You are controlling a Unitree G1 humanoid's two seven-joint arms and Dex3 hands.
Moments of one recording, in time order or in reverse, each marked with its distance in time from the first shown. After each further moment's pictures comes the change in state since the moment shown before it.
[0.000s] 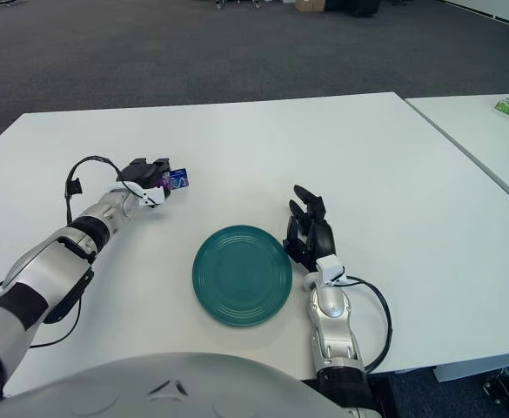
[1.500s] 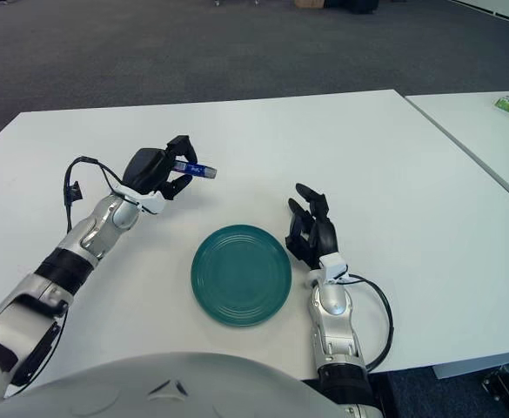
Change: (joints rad) left arm 0.405 0.133 0.170 -1.051 -0.074 -0.120 -0.096; right arm -0.016 -0.002 -0.011 0.006 0.016 -0.001 0.006
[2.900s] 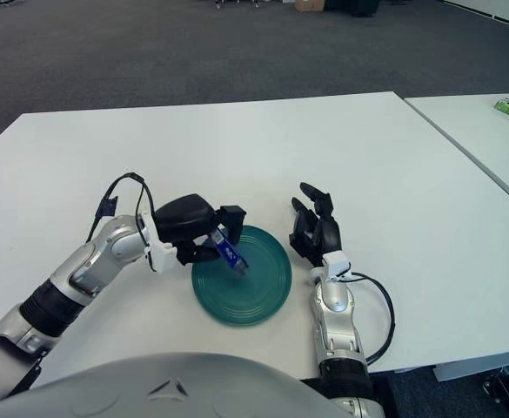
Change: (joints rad) left arm 0.116 0.054 -0.176 -0.356 -0.102 -0.037 -0.694; right arm -0.030 0.001 -0.029 0.051 0.001 -0.031 -0.011
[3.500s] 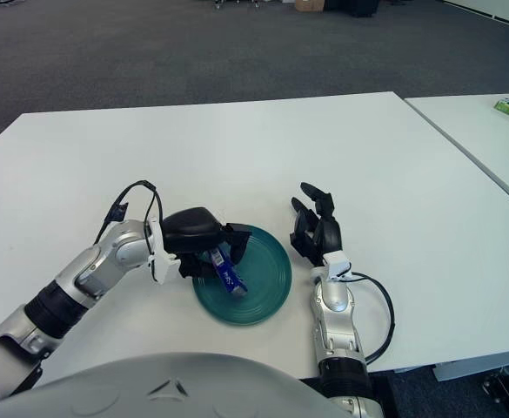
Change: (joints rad) left arm 0.000 -0.015 -0.016 0.037 0.001 -0.046 -0.035; right arm -0.002 0.009 -0.008 0.003 0.001 0.000 0.000
